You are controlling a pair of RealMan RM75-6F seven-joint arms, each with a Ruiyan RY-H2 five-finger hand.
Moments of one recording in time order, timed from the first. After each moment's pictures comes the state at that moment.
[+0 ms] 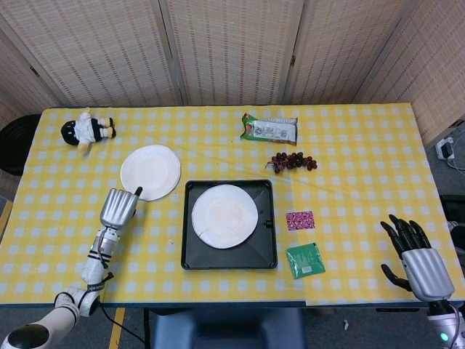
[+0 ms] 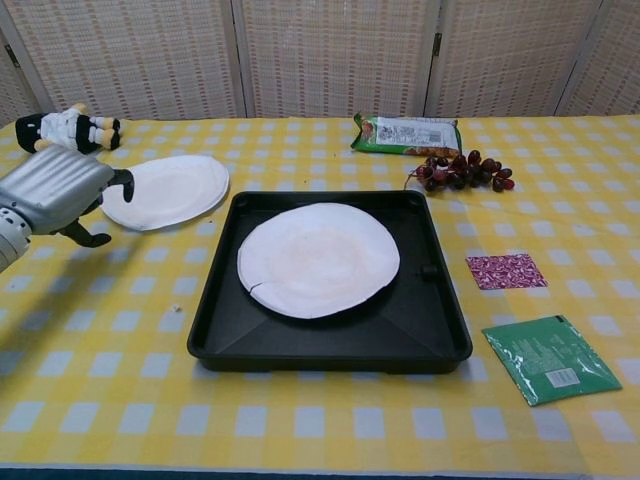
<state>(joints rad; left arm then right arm) -0.62 -1.94 -0.15 -0.47 1.49 1.20 0.21 0.06 -1.14 -0.02 -1.53 -1.62 1.47 0.03</state>
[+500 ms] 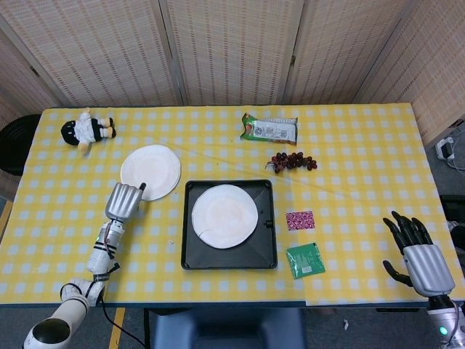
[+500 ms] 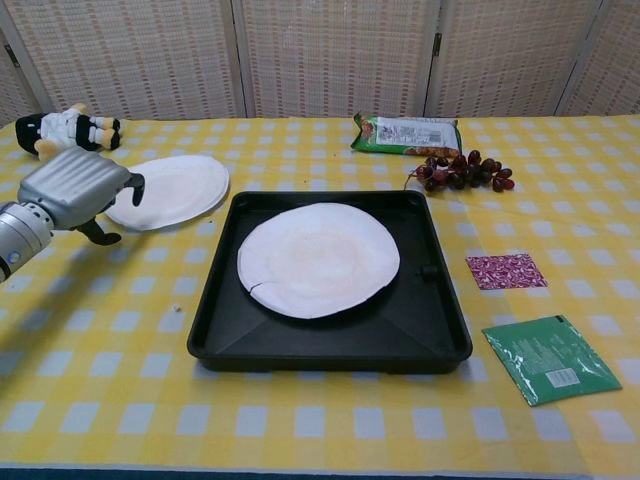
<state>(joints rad) -0.69 -2.04 -0.14 -0.25 1.48 1.10 0.12 0.07 -1.14 -0.01 -1.52 -1.58 1.44 0.03</state>
